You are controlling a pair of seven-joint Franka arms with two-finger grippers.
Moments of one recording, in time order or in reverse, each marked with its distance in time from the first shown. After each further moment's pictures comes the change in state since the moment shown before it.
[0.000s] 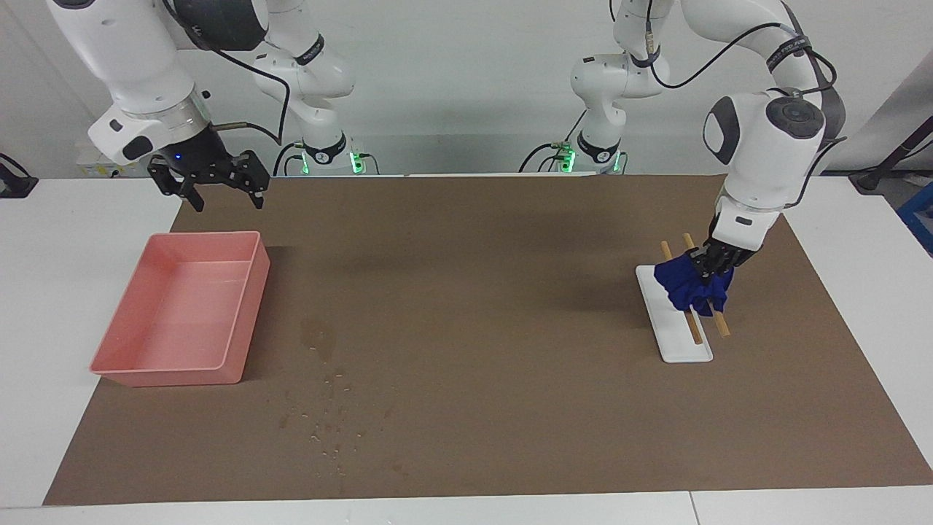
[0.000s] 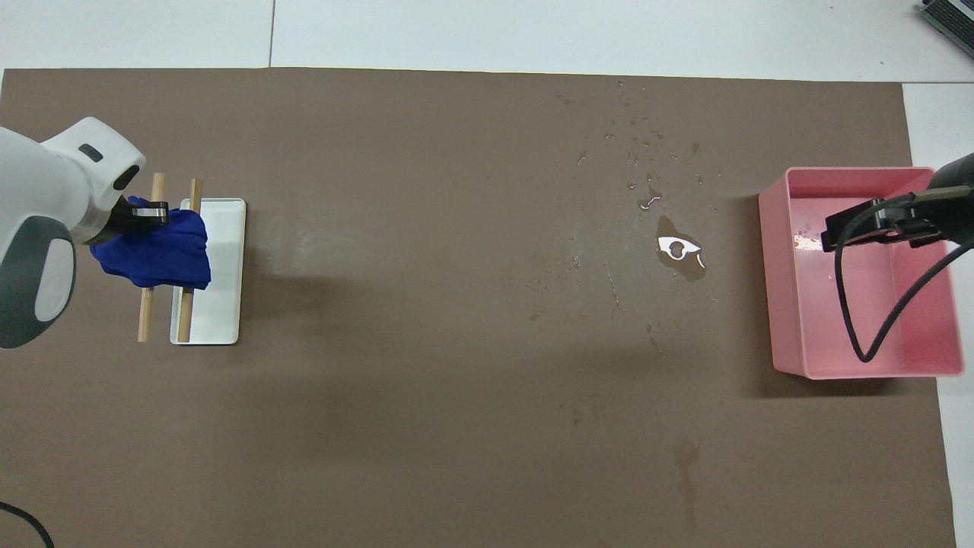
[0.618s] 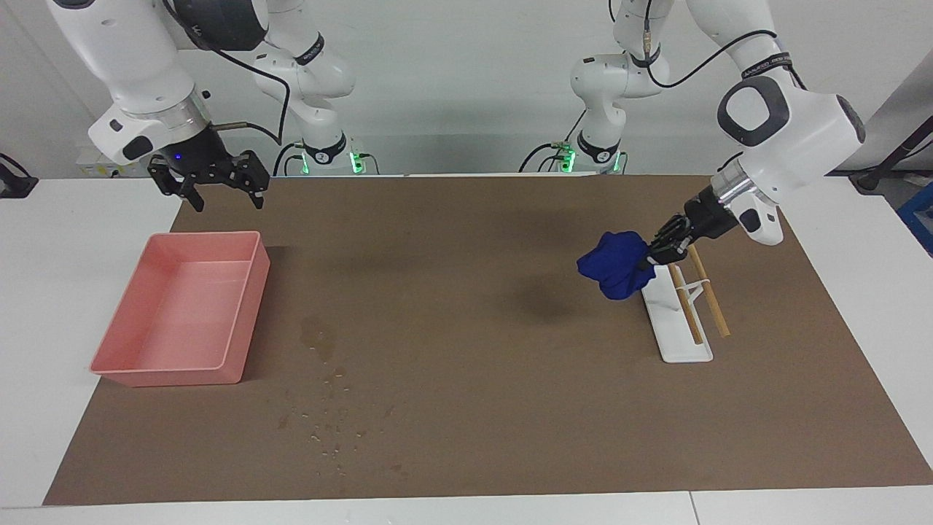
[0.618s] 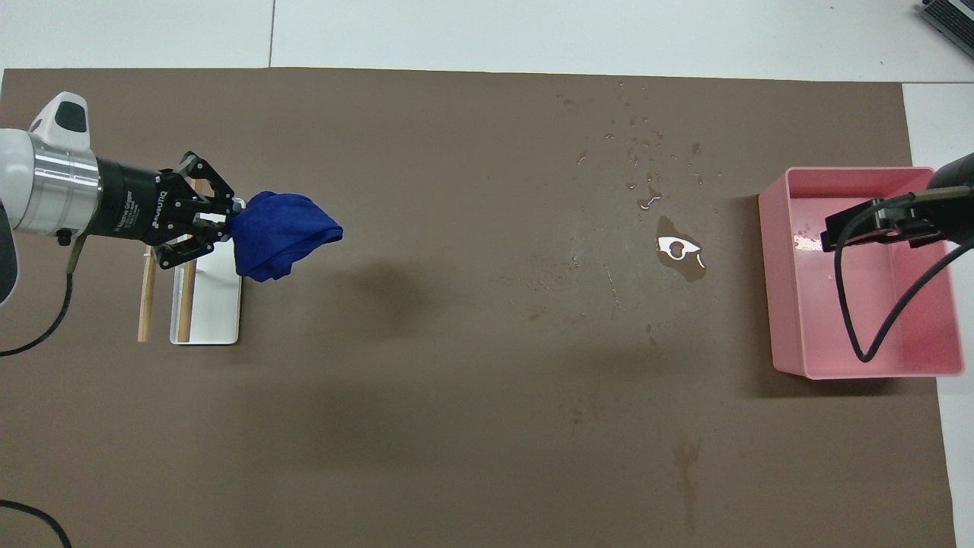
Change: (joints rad) left arm 0.007 -0.004 -0.030 0.035 -0.591 -0.109 -0.628; right arm 0.000 0.000 0.000 0.000 0.000 0.000 0.000
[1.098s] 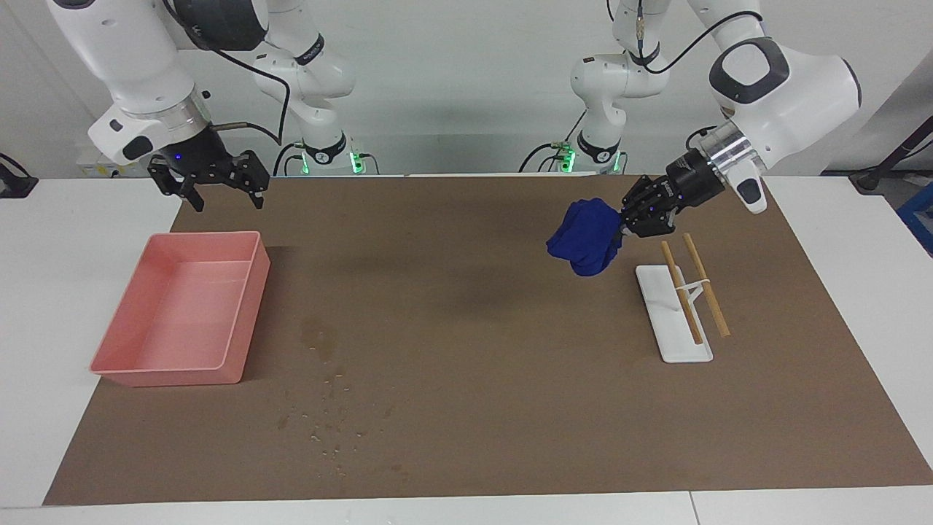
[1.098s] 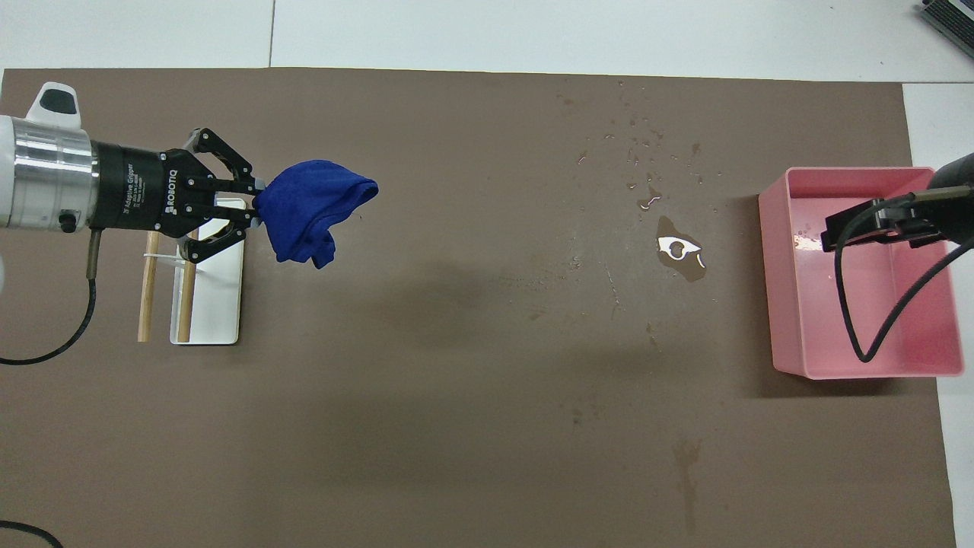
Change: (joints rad) left arm -0.003 -0.081 -0.046 0.036 -0.180 -0.017 -0.325; right arm 0.000 0.000 0.000 0.000 0.000 0.000 0.000
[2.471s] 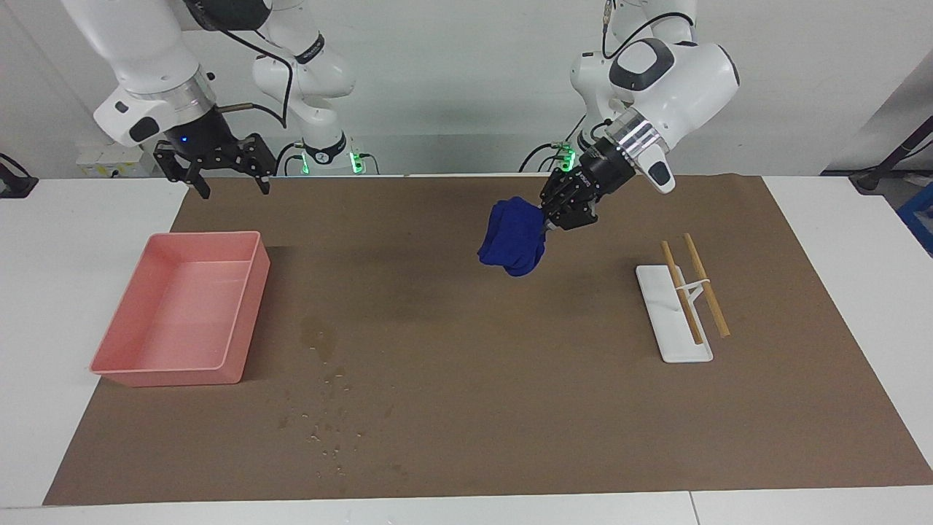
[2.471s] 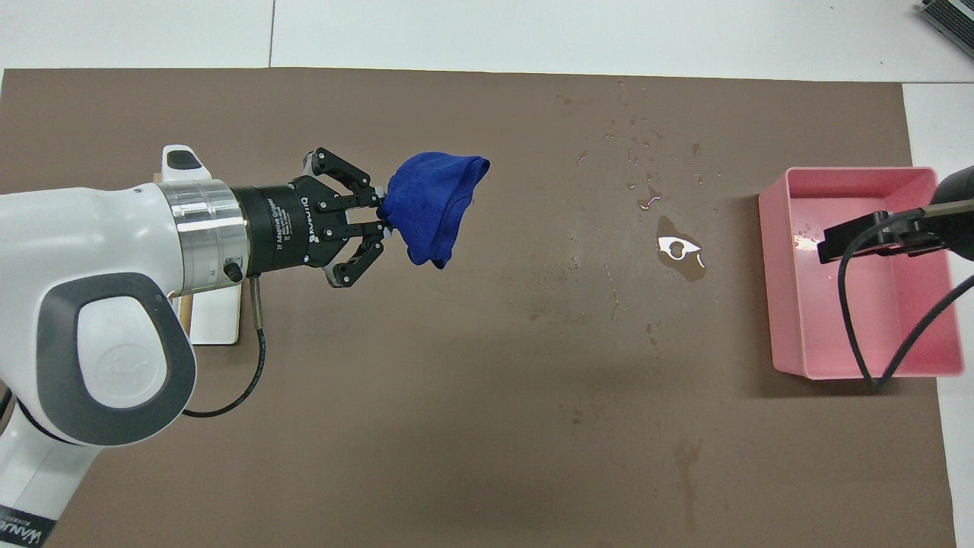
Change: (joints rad) left arm -0.268 -0.073 -0.010 -0.202 -0.084 0.468 -0.252; right arm 0.015 -0.045 0.013 -0.008 0.061 0.001 -0.016
